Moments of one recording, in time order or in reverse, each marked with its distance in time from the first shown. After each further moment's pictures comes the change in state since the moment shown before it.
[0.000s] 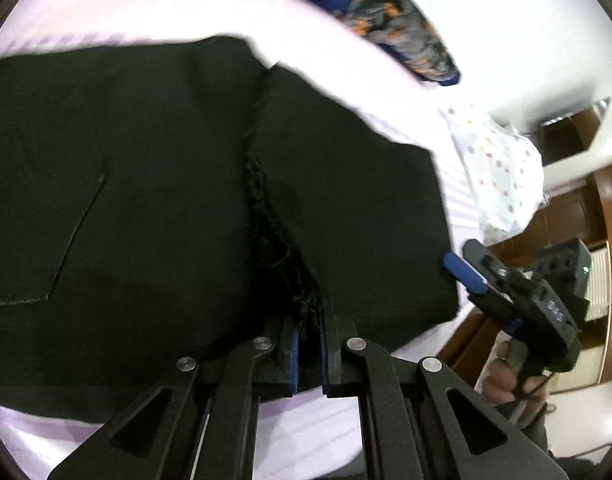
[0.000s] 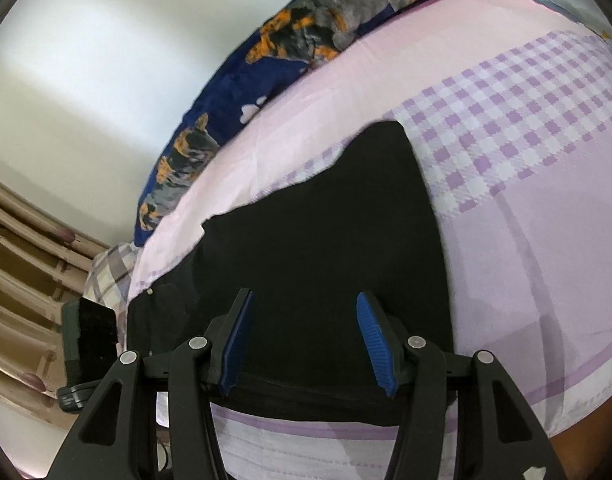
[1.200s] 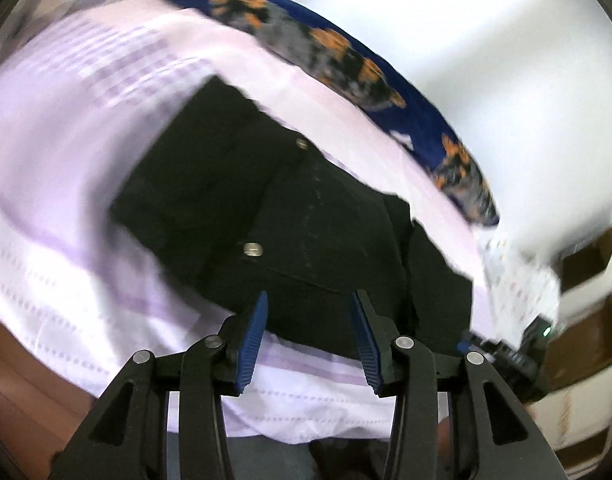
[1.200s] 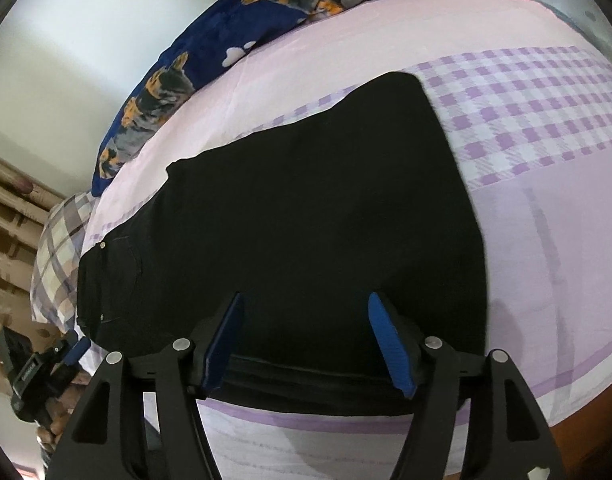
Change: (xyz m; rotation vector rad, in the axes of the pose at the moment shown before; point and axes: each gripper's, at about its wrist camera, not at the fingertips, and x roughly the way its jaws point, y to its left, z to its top) left arm -0.154 0.128 -0.079 -0.290 -0.462 0.074; right arm 0.037 0.025 -0.007 -0.103 0.144 -0.177
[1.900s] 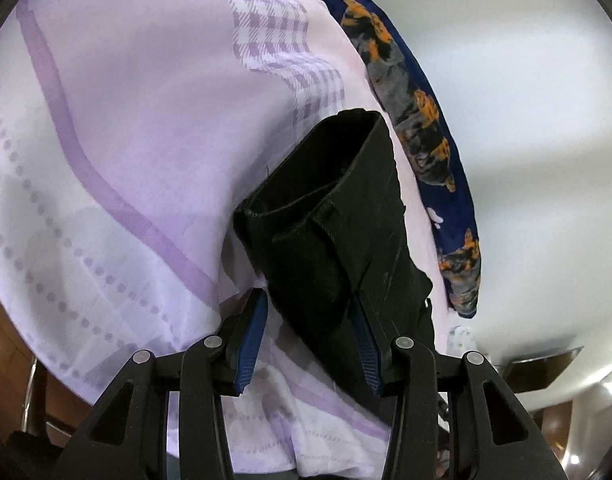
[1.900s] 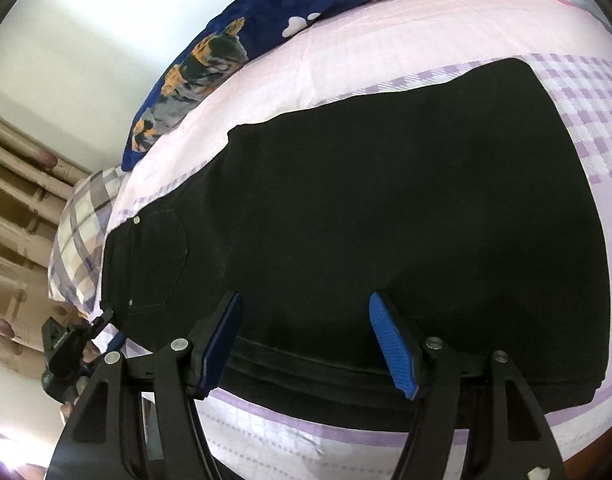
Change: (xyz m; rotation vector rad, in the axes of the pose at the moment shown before) left arm 0.016 0.102 0.014 -0.364 -0.057 -0.096; right arm 0.030 0.058 -0.011 -0.057 0.034 0.111
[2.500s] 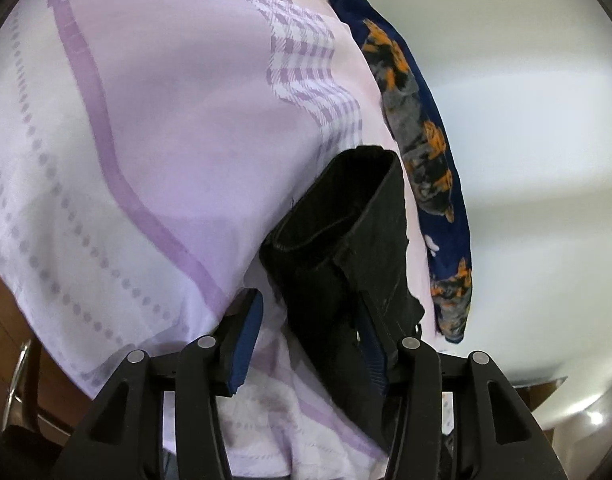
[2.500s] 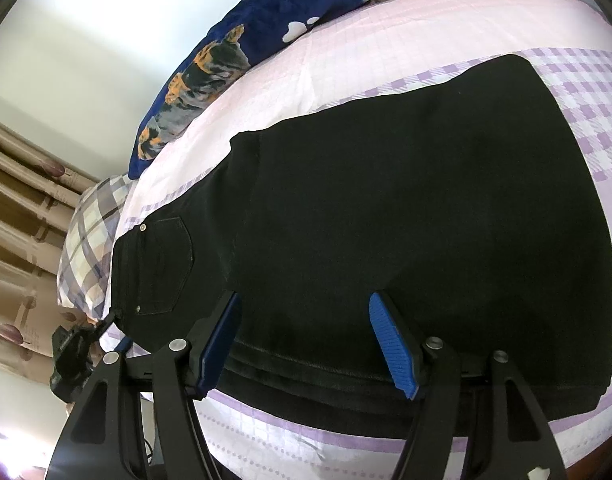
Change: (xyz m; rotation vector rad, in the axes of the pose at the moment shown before) left arm -0.012 0.014 0.015 -0.098 -0.045 -0.020; right arm 0.000 -0.003 0.001 0.013 -0.010 0.027
